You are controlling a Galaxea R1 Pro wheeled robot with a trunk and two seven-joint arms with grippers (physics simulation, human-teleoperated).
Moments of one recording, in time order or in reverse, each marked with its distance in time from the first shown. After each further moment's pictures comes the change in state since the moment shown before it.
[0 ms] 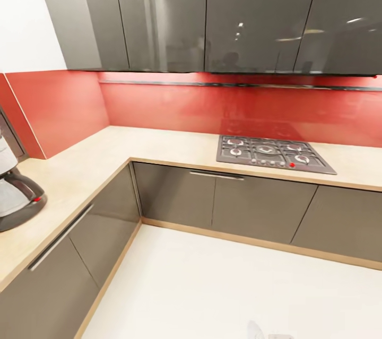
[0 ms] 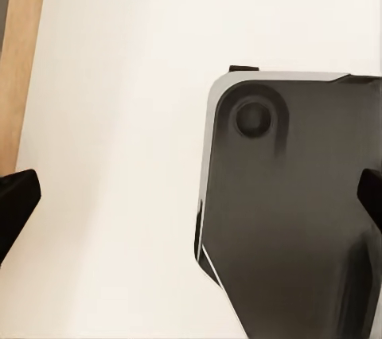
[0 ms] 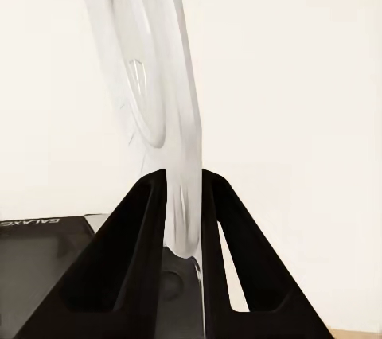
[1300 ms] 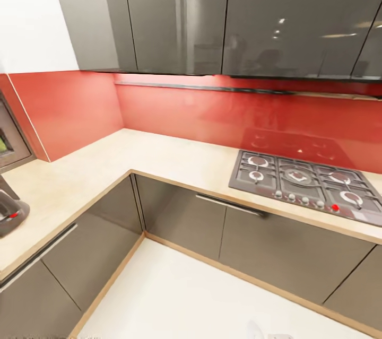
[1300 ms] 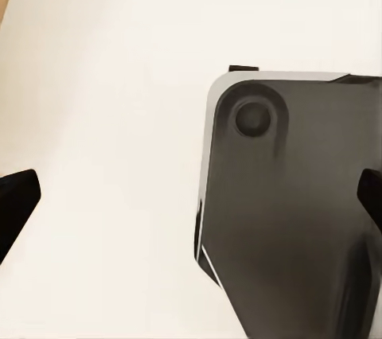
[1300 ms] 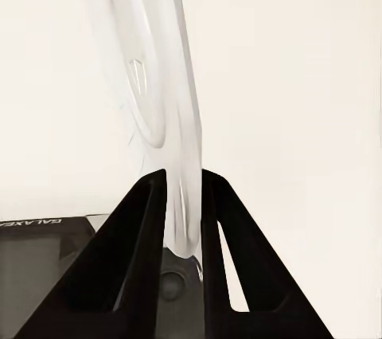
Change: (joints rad) left arm 0.000 -0.001 0.001 0.000 0.000 0.000 0.000; right arm 0.000 0.004 0.000 -0.001 0.000 0.000 -0.002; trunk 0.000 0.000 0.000
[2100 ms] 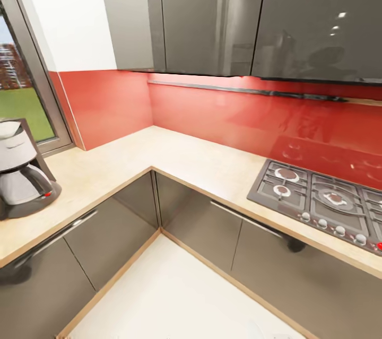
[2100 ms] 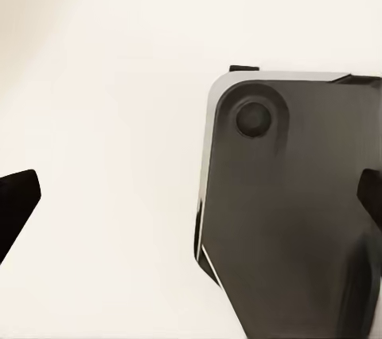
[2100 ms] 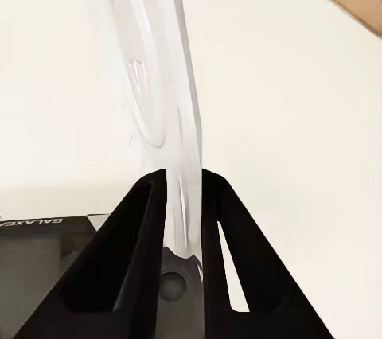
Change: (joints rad) left arm 0.000 0.000 0.001 0.000 0.002 0.000 0.000; right arm 0.000 0.001 0.000 0.000 0.000 0.000 0.000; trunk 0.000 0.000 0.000
